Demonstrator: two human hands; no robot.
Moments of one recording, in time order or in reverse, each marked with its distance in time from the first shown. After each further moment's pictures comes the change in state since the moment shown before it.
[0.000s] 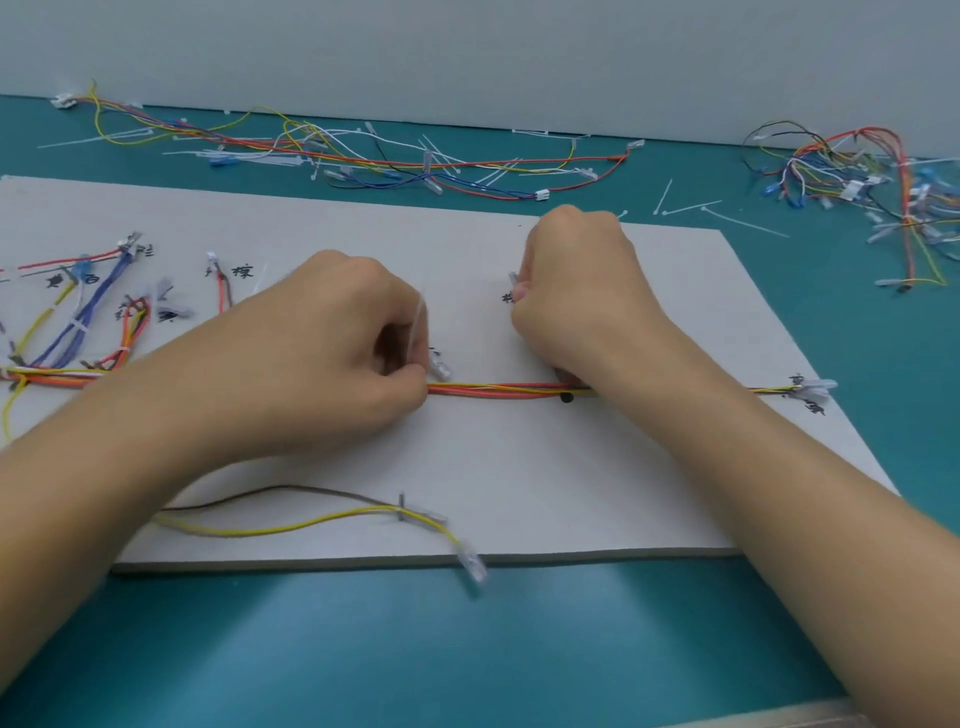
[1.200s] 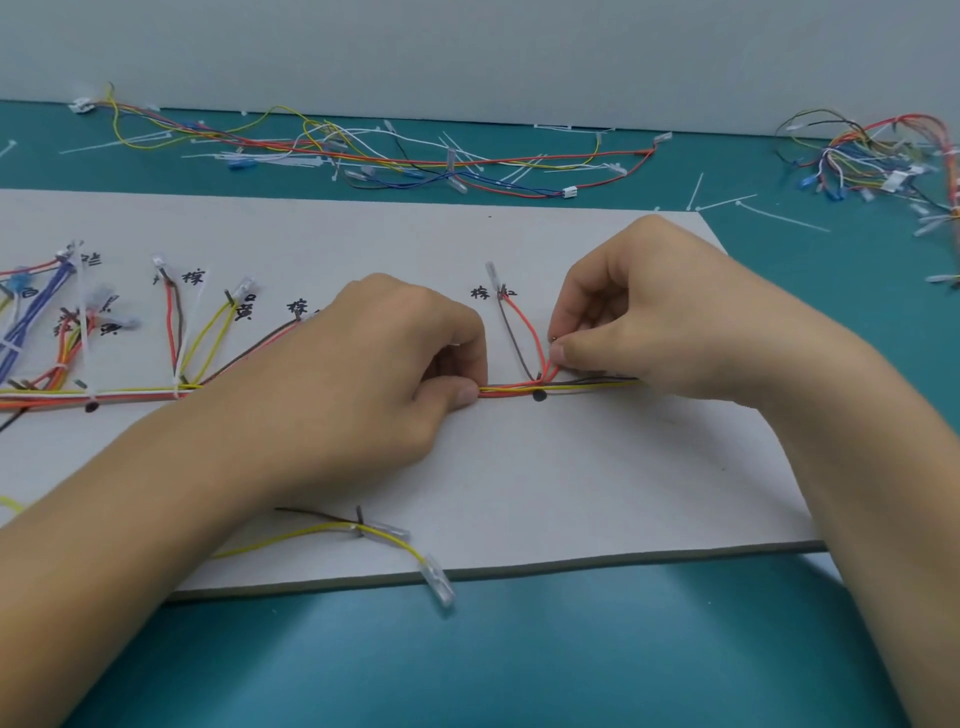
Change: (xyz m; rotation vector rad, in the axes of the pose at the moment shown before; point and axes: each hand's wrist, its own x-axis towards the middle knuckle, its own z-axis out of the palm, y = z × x) left_hand -0.001 -0.004 0.009 -0.032 0.024 0.048; right_hand -0.024 0.024 -0.031 0.377 -0.327 -0.134
